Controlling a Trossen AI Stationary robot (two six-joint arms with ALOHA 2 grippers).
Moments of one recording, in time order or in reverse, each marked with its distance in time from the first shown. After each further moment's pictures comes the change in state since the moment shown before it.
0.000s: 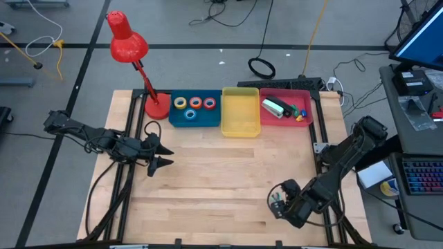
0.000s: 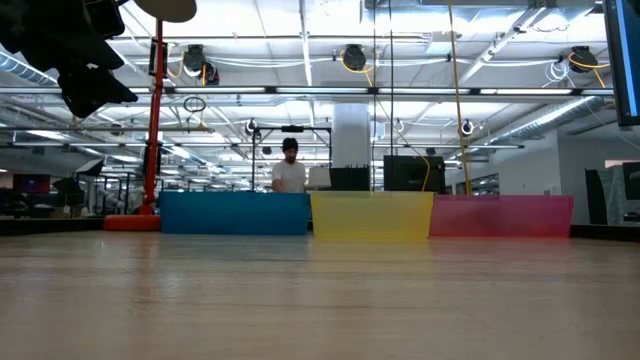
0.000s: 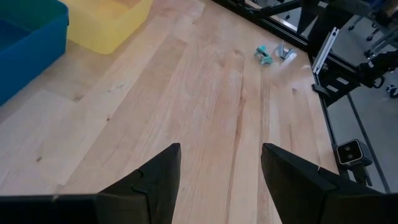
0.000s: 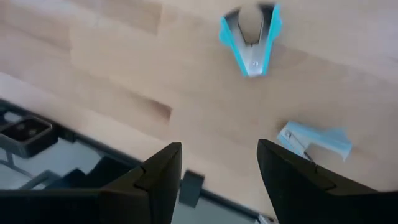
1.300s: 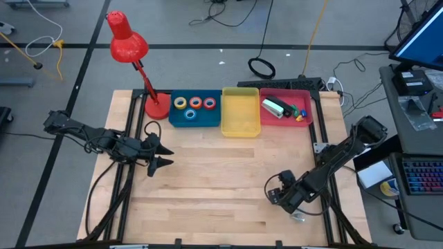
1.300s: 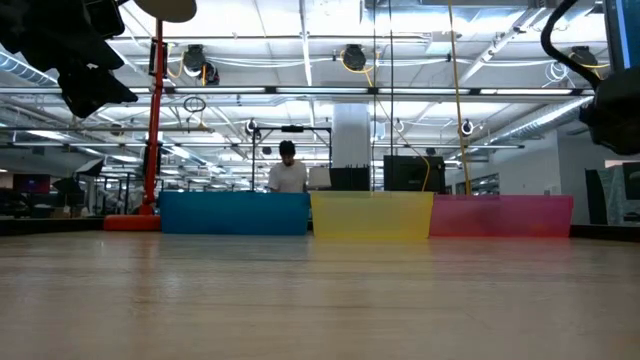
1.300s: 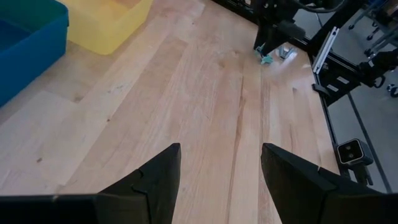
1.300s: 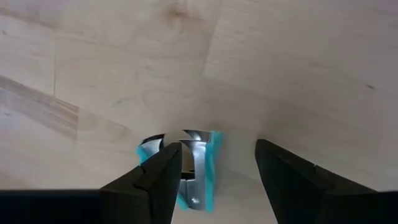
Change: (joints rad) left arm 0.000 0.000 0.000 0.000 0.000 0.005; right arm -0.086 0.009 -0.390 0.337 0.098 -0.079
